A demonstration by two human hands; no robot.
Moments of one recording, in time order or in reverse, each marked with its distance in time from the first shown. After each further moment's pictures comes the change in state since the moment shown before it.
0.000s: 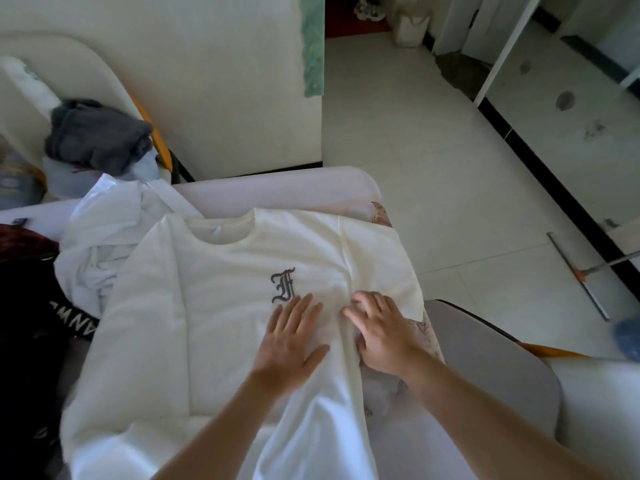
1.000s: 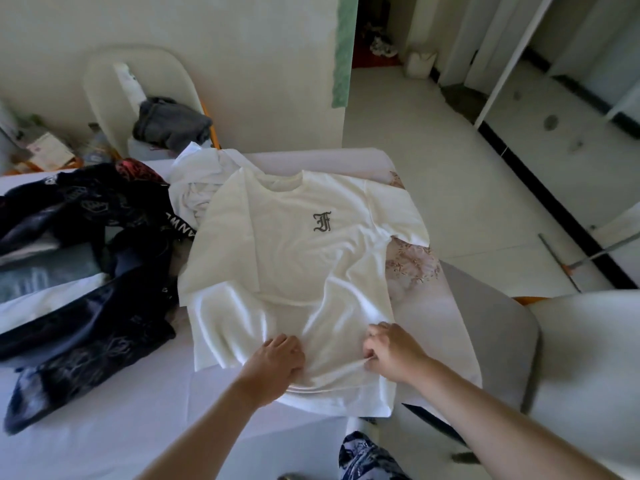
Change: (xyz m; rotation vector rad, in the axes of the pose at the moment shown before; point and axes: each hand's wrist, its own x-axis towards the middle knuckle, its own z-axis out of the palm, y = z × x) left_hand -0.278 0.000 -0.039 -0.056 -0.125 0.135; right_hand -0.173 -0.176 -0.010 0.116 -0.418 0.063
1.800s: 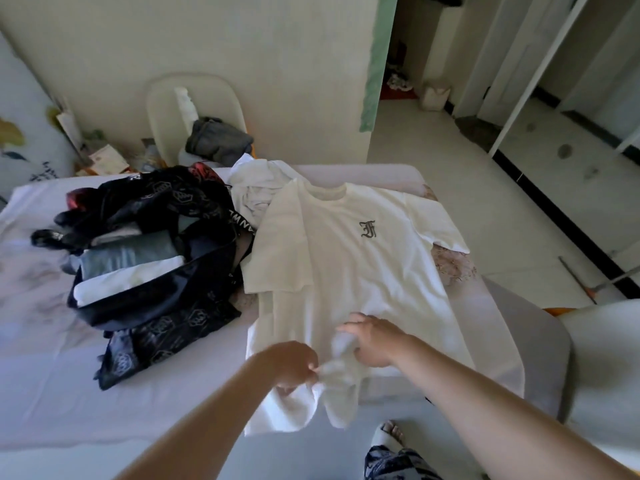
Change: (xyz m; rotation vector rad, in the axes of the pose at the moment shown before) left_hand -0.071 -0.013 -0.065 -0.091 -0.629 -0.351; right_hand 0.030 -0.149 -0.002 0.000 -0.202 0.099
